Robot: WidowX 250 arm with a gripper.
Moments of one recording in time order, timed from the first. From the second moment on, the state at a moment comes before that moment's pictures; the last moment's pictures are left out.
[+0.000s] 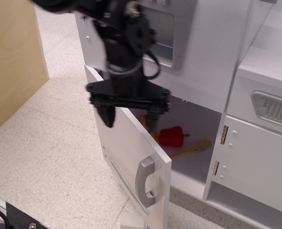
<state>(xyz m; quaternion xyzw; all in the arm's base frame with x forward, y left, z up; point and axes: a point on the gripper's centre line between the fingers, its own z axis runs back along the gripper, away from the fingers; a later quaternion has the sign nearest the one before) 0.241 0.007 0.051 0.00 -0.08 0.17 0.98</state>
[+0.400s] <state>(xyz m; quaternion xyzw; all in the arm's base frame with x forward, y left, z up) 0.207 0.044 0.034 0.01 -0.08 0.10 0.99</state>
